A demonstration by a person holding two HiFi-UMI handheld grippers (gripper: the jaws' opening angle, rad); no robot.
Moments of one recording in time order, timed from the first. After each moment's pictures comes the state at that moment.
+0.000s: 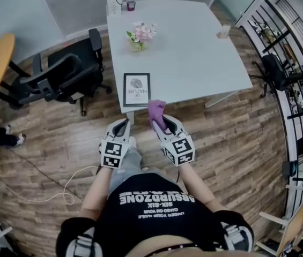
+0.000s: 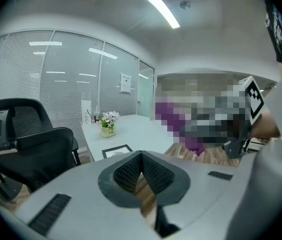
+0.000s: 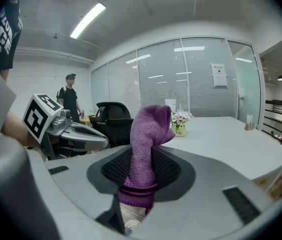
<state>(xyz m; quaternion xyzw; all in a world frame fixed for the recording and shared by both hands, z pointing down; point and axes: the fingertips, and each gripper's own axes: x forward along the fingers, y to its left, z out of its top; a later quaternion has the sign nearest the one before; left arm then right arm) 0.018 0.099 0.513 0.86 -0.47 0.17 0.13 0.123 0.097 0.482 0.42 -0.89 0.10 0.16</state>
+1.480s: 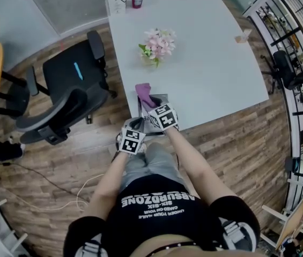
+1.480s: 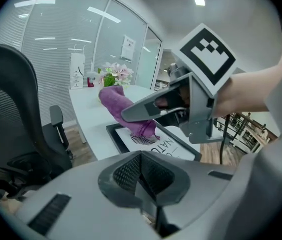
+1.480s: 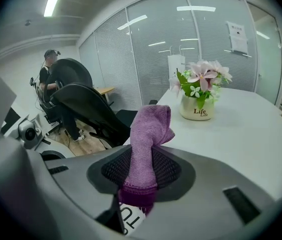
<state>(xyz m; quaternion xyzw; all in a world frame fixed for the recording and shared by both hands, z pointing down) -0.001 -0.091 0.679 0.84 -0.39 0.27 0.25 0.008 -0.182 0.650 0.37 -0.86 0.20 0.29</state>
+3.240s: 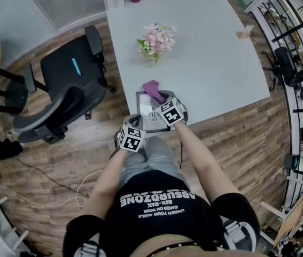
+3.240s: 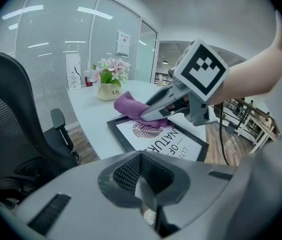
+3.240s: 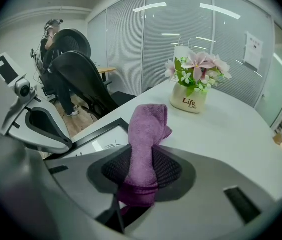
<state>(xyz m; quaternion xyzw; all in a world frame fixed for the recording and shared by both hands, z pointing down) -0.003 -0.094 0.694 0.83 -0.39 0.32 0.22 0.063 -0.187 0.689 0.36 -0.83 0.14 0.41</state>
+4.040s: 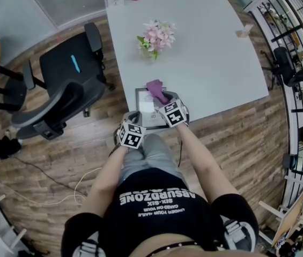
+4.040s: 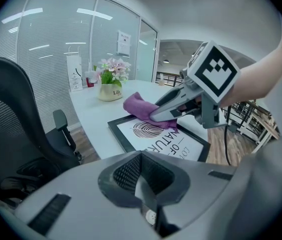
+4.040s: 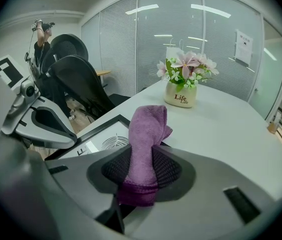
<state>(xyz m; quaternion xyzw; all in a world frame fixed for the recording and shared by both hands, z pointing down) -0.001 -0.095 0.694 0.83 -0.40 0.32 0.21 0.082 -0.171 0.686 0.39 -0.82 0.15 0.39</state>
